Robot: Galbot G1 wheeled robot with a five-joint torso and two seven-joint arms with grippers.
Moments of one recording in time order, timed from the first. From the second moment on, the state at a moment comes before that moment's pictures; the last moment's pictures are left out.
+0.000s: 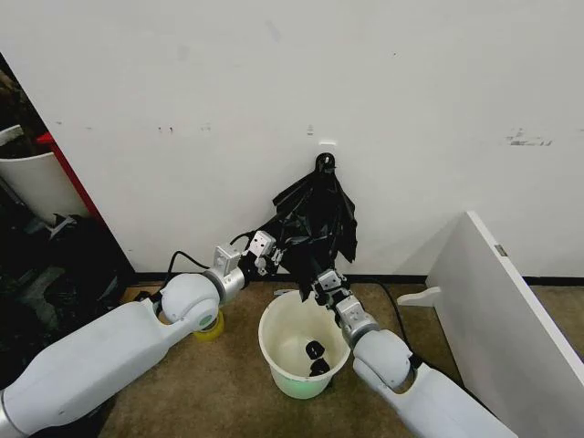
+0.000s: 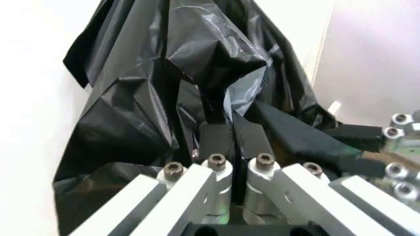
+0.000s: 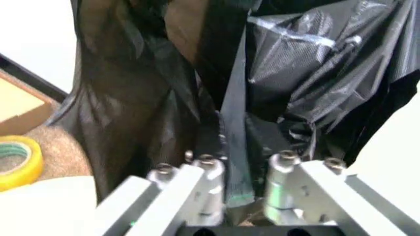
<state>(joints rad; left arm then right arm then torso) 0.56 -0.73 0.37 -1.88 -0.82 0.22 -0.11 -1.00 1.07 -0.14 1.89 0.19 -0.35 0.30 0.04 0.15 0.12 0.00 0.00</state>
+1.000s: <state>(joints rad) 1.03 -0.62 -0.07 -2.15 -0.78 0.18 -0.12 -1.36 0.99 0.14 2.34 0.51 -0.19 0.23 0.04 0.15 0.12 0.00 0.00</state>
